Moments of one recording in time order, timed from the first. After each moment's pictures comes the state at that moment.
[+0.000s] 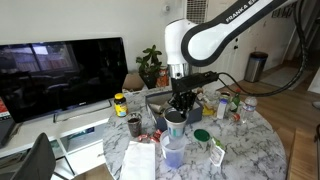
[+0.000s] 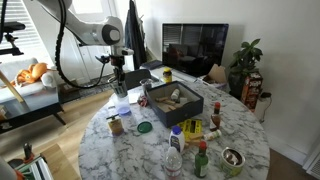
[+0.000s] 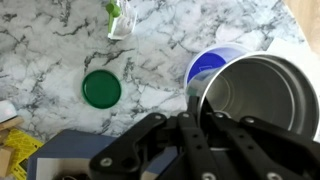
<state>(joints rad) 0.25 0.27 0.17 -1.98 -0.01 2.14 0.66</state>
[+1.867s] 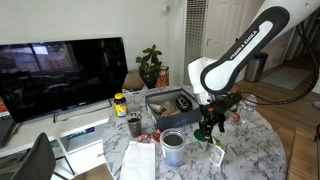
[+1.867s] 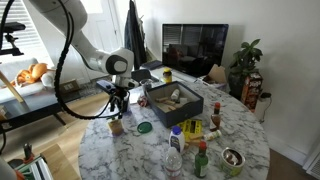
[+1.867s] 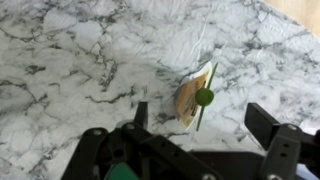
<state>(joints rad) 0.17 0.30 0.12 -2.28 0.11 2.20 0.29</state>
